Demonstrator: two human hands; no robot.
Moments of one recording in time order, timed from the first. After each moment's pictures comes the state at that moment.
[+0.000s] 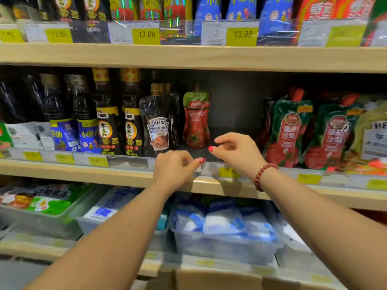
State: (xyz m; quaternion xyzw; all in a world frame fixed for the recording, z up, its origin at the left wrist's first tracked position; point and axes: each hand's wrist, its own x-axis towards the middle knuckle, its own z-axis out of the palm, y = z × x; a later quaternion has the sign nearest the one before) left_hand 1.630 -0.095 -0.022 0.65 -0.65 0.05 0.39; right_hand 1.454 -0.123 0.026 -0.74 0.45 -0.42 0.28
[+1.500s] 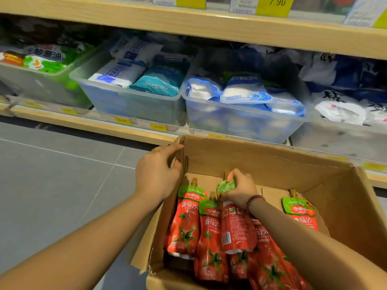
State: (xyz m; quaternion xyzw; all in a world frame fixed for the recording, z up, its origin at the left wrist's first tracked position) left_hand 1.610 0.097 -0.247 0.77 -0.54 -0.08 0.33; right_hand 1.406 0.012 -0.323 -0.67 0.64 -0.06 0.38
